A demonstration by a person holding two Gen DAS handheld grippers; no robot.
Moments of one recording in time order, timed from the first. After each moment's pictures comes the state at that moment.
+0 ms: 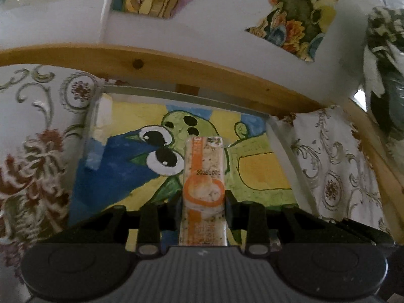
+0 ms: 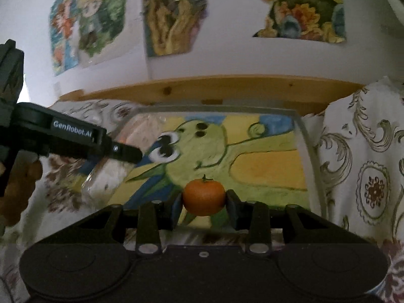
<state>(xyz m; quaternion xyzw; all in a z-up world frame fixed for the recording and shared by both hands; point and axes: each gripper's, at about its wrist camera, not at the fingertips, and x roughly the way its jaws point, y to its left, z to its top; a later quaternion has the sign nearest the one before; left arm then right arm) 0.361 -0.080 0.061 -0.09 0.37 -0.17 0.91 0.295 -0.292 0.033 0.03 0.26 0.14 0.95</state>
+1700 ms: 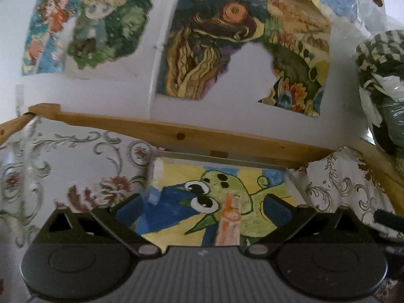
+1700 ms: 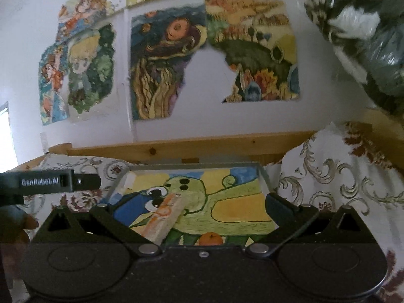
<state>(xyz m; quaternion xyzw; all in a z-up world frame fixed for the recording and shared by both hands) 0.239 -0.057 0.098 -0.06 0.19 -0.06 0.98 0.195 -0.289 0.086 0.05 0.14 0.06 0.99</state>
